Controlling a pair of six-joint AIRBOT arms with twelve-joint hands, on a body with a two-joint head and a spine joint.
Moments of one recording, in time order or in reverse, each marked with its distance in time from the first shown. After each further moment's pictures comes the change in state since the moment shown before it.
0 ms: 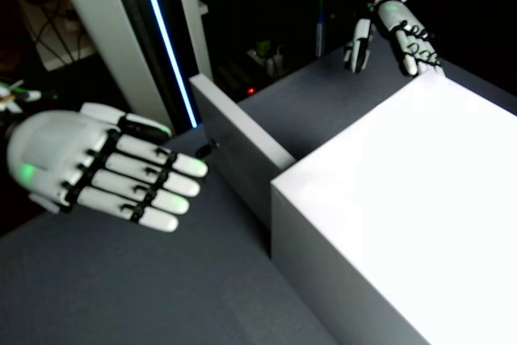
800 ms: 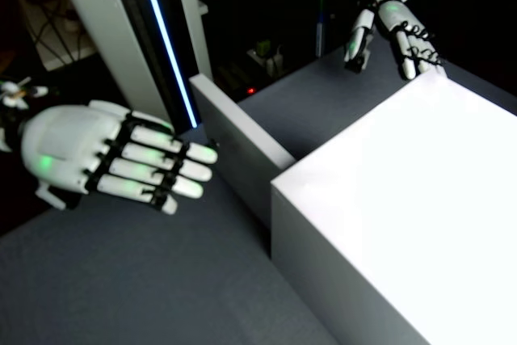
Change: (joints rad) left arm 0.000 0.000 0.000 -0.012 0.000 0.000; right arm 0.028 0.000 0.003 -0.119 -0.045 0.003
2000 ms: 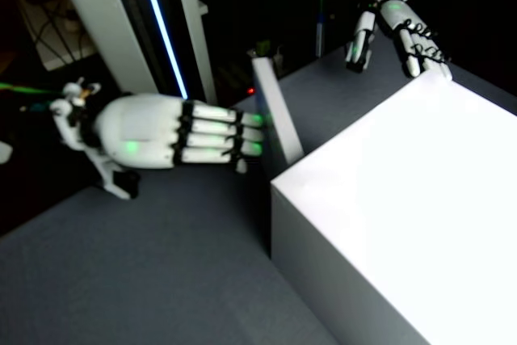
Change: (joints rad) left arm 0.000 0.000 0.000 -0.026 -0.023 0.000; right arm 0.317 -0.182 0.106 -0.294 -0.250 0.108
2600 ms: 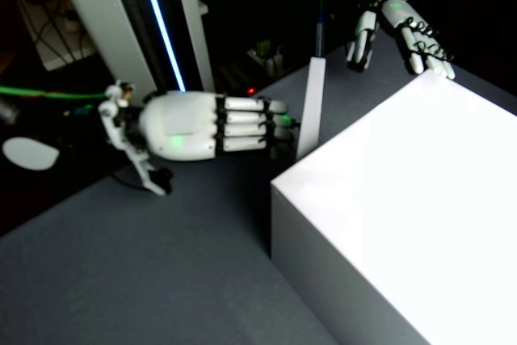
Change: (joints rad) left arm 0.005 -0.001 0.001 -0.007 -0.005 0.000; right arm 0.131 -0.113 0.068 -0.068 -0.090 0.013
